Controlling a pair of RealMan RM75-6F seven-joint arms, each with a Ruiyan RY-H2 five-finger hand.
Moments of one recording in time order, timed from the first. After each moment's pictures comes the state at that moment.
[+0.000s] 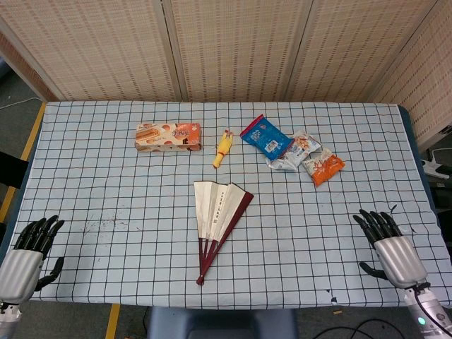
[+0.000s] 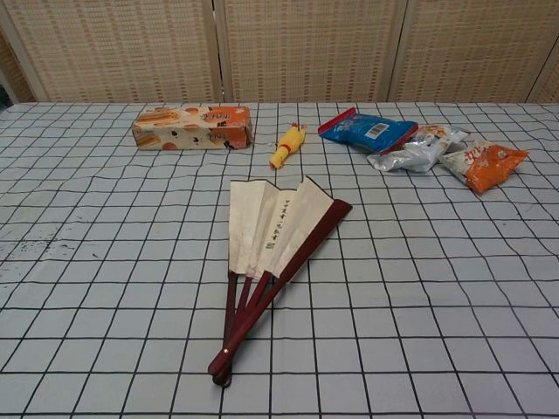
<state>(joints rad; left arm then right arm) -0.07 -1.13 0.01 -1.59 1.66 1.56 0.07 0.14 -1.09 -0.02 -1.64 -1.65 1.33 -0.08</state>
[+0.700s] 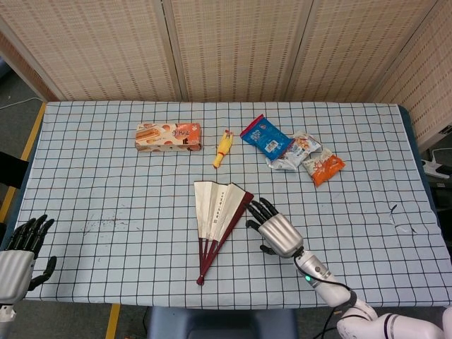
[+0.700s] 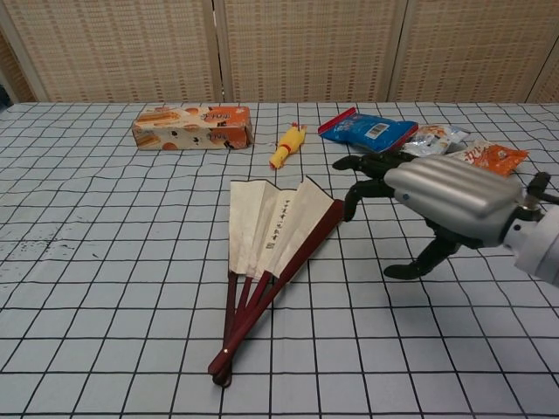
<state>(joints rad) -0.04 -1.13 -0.01 -1.60 1.59 1.58 0.06 0.50 -1.64 0.13 -1.45 -1.62 1.02 -0.33</state>
